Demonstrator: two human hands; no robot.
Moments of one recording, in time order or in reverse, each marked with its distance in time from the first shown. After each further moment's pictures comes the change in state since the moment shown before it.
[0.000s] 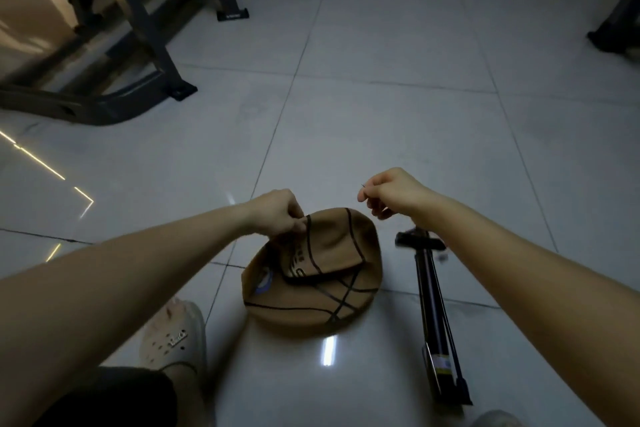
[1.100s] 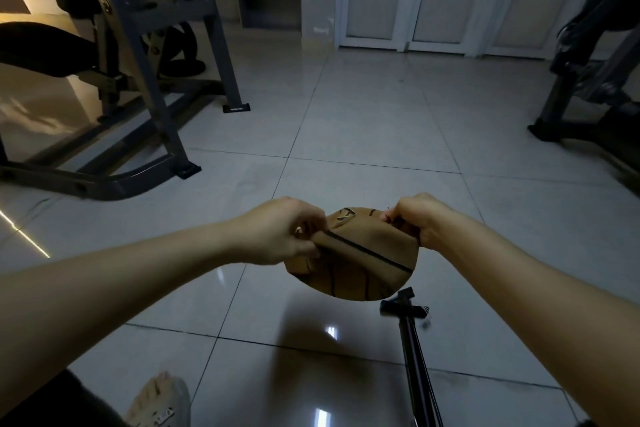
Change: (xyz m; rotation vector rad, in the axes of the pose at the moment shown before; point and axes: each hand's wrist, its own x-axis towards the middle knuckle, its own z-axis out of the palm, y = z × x) left_hand -0.121 0.099 -0.092 0.178 0.326 0.477; right_hand -0.069 -0.078 -0.079 0.293 0.288 0.244
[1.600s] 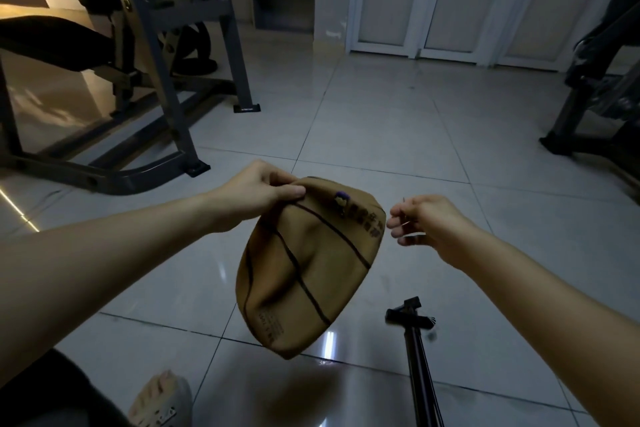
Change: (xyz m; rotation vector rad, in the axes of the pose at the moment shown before) left_hand -0.001 -0.042 -0.035 -0.667 0.213 -0.259; right_hand -0.009 0.002 0.002 0.088 -0.077 -0.275
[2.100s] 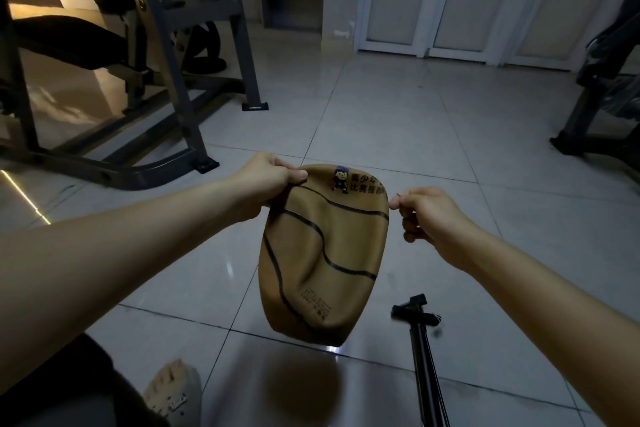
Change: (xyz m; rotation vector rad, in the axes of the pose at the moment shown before) left_hand 0.004 0.010 0.005 -0.182 0.226 -0.252; right_hand -0.026 -0.013 0.017 -0.023 -0.033 -0.129
